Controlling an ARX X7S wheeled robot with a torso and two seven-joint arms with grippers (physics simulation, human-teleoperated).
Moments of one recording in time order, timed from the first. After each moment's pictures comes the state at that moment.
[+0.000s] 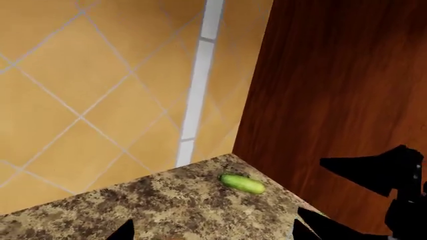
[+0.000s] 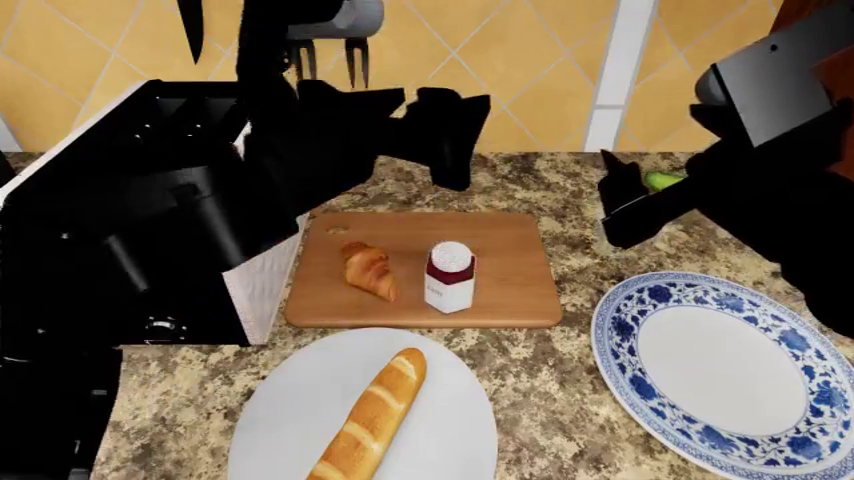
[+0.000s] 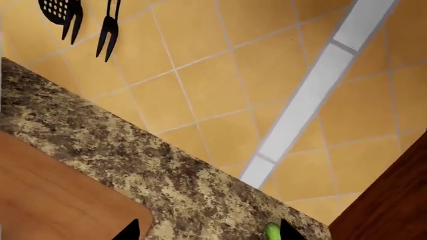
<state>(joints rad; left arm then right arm) -1.21 -0.38 0.44 0.08 -1.45 -0.90 -0.36 1.23 0.89 -0.54 -0.38 1.15 1.13 0.35</state>
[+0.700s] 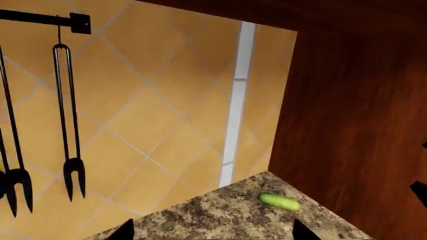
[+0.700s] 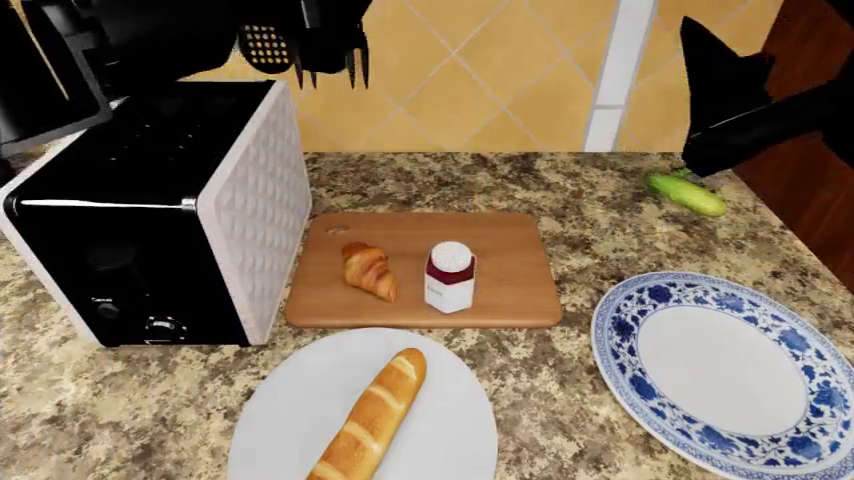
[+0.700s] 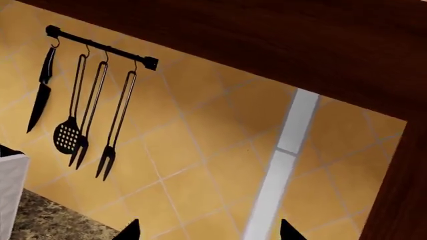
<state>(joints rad) -1.53 -0.57 0.38 -0.03 -1.67 -1.12 -0.44 1.18 1.02 -0.26 -0.54 1.30 0.92 0.39</state>
